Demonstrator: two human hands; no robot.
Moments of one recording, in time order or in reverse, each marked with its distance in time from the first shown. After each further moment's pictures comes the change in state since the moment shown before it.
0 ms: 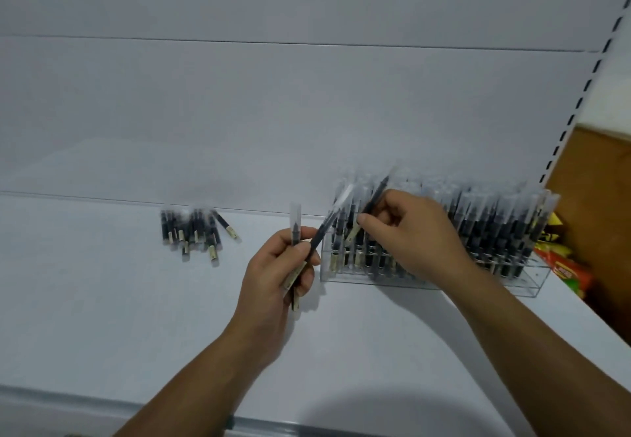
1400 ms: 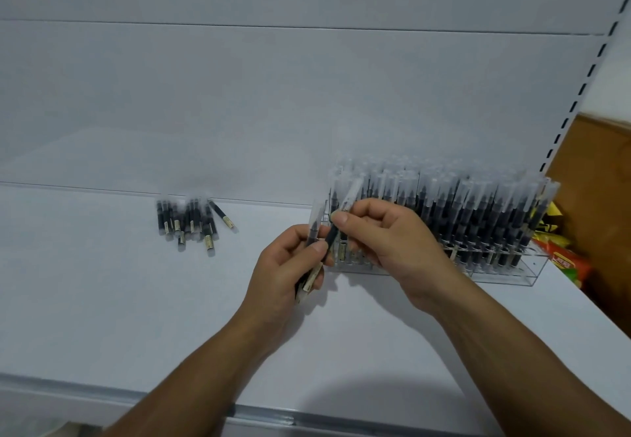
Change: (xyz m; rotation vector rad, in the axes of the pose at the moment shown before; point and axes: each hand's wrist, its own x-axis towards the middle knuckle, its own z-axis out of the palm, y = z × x) left_hand -0.001 -0.007 0.008 0.067 -0.092 -0.022; right_hand -0.029 -0.021 0.010 0.767 -0.213 0.163
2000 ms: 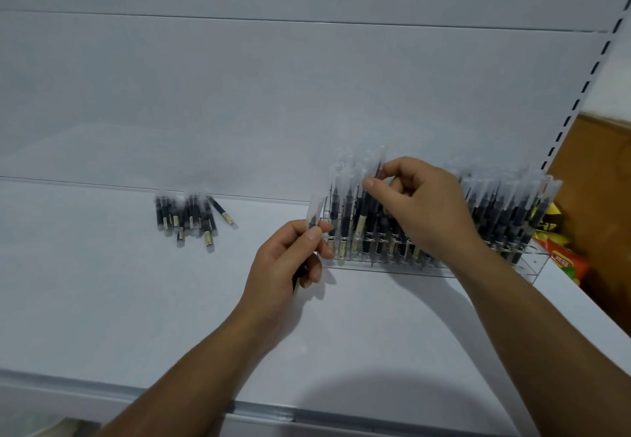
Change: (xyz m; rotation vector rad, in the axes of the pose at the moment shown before) left_hand 0.001 -0.002 -0.001 0.031 0.047 0.009; right_hand 0.030 -0.004 -0.033 -0.553 0.298 -0.280
